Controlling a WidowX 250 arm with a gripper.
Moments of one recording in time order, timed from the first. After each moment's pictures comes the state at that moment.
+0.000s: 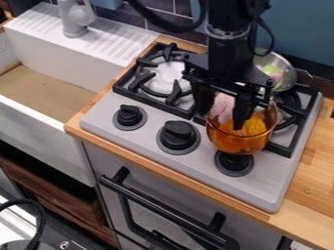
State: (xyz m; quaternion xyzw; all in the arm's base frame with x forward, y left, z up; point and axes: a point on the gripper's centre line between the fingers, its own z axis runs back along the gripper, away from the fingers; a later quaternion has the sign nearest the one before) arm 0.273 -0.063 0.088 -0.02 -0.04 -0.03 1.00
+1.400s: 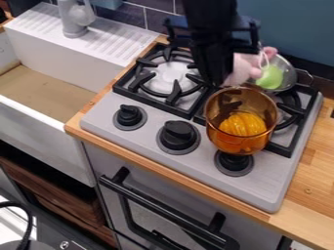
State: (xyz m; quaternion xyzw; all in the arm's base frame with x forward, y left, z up) arm 0.275 -0.041 0.138 -0.12 -0.08 -0.01 0.99
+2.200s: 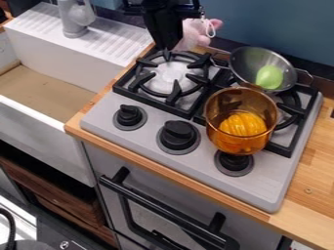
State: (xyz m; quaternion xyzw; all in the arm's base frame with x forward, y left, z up) arm 0.305 0.041 0.139 -0.08 -0.09 0.04 0.99
